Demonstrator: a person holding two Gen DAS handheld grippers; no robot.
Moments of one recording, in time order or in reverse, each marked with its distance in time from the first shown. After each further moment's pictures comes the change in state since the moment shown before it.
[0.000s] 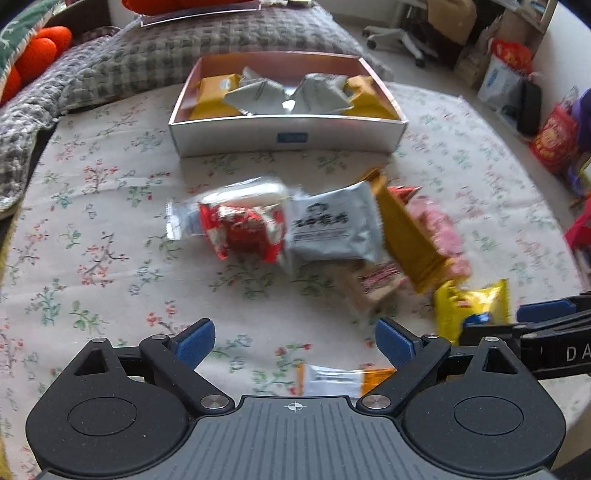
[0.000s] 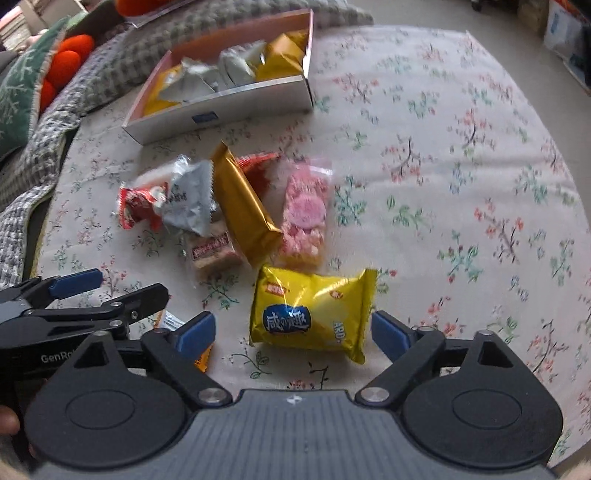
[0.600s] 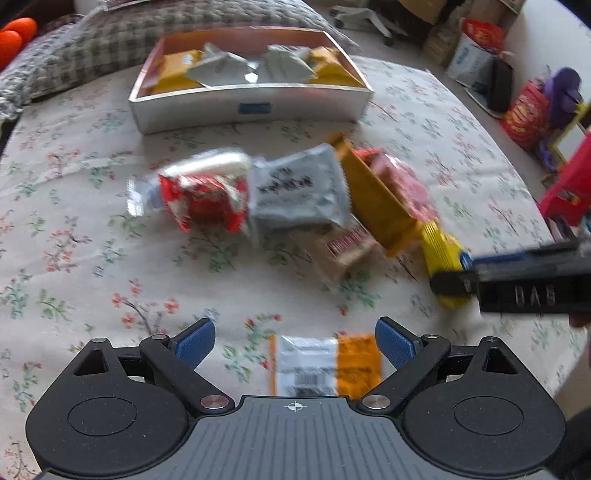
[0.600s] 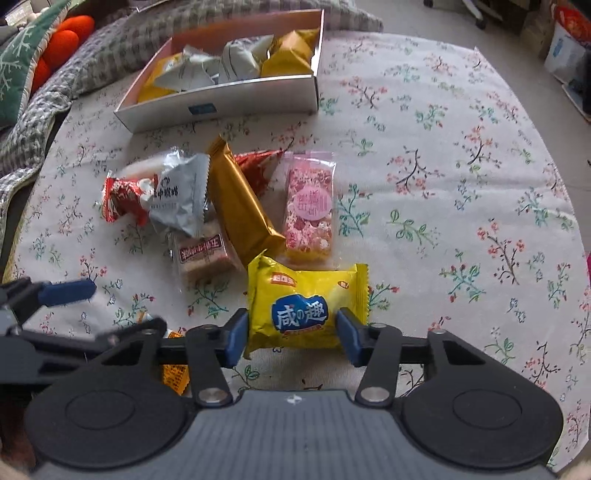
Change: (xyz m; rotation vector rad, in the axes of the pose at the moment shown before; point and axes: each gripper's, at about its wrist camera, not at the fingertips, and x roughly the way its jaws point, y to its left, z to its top) left arm 0.004 -0.007 -0.012 0.061 0.070 -0.129; right arm 0.007 0.023 0.004 -0.069 -0.030 -0.077
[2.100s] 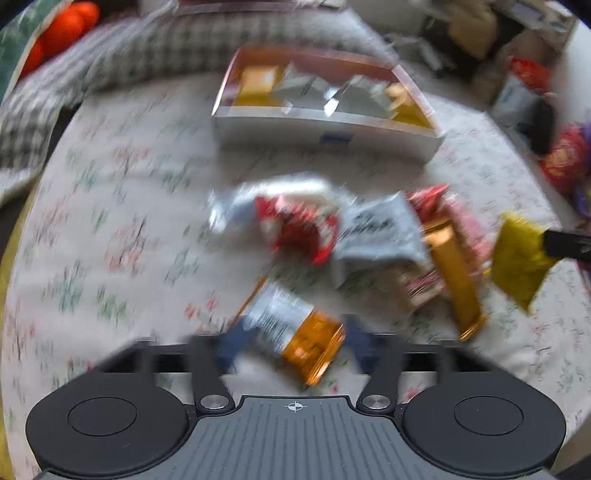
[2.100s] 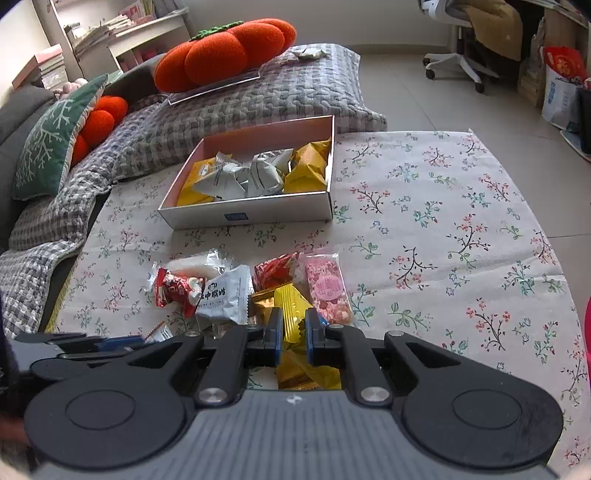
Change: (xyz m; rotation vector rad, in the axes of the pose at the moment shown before) left arm -0.006 0.042 0.006 -0.148 -0.055 0.127; right arm -0.048 -0.009 0.005 0.019 -0.296 0.088
